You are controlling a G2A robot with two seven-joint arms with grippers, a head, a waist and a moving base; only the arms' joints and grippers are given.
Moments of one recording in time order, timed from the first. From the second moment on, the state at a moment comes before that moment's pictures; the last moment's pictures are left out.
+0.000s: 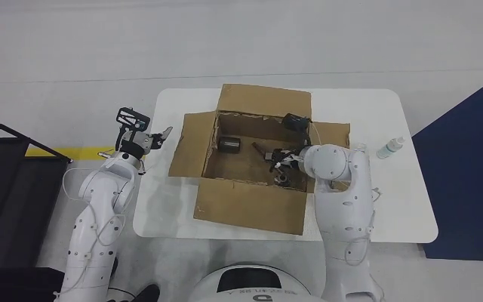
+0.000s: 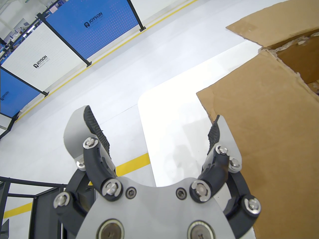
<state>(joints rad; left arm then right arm) 1.50 -1.24 -1.58 -1.71 1.61 -0.26 -0.17 -1.32 -1.69 1.56 -1.75 -1.14 0.09 1.39</state>
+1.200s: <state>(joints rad) 1.50 -1.24 -1.58 -1.71 1.61 -0.26 -0.17 -1.34 -1.48 2.02 -1.61 -0.12 -0.27 1.54</state>
